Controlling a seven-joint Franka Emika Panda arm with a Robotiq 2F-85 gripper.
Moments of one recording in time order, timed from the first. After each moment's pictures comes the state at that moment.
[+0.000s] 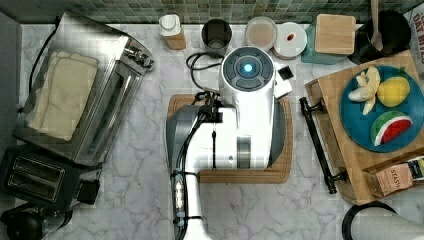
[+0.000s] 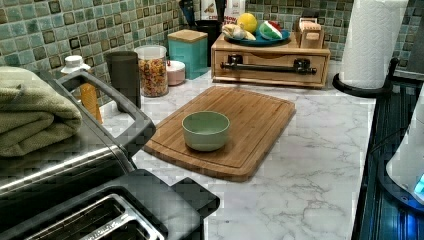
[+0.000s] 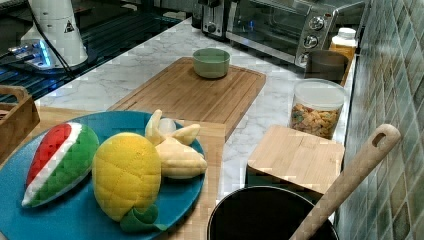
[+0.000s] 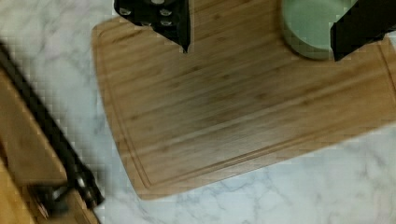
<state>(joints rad) -0.05 0.06 0.02 -1.90 -0.08 0.27 -0.54</state>
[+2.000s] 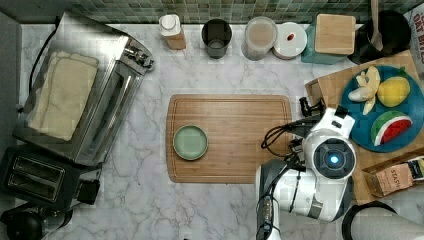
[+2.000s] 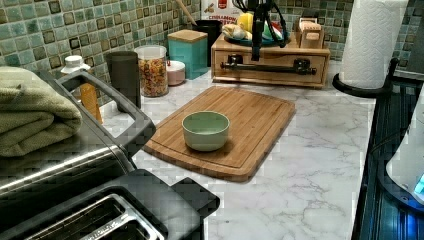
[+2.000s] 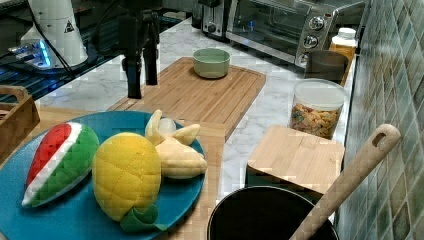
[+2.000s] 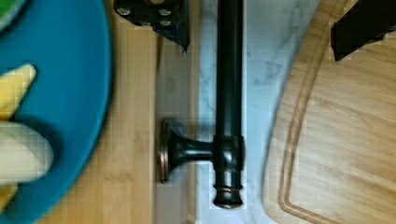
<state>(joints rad) -0.30 0.02 -0.14 -2.37 -0.29 0.98 -1.30</state>
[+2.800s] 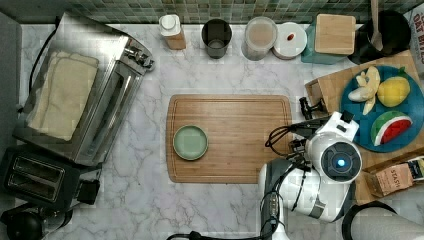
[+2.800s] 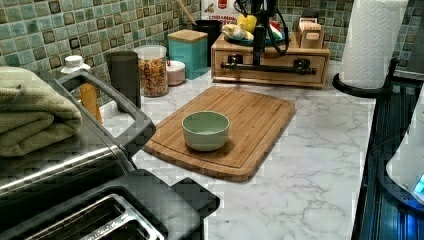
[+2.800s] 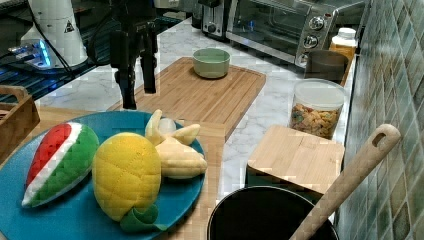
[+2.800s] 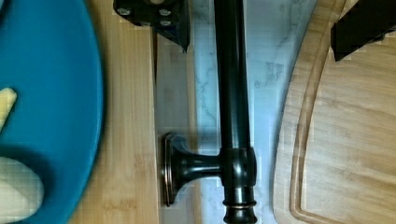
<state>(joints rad) -0.32 0.05 -0.13 -2.38 -0.22 1.03 -1.30</state>
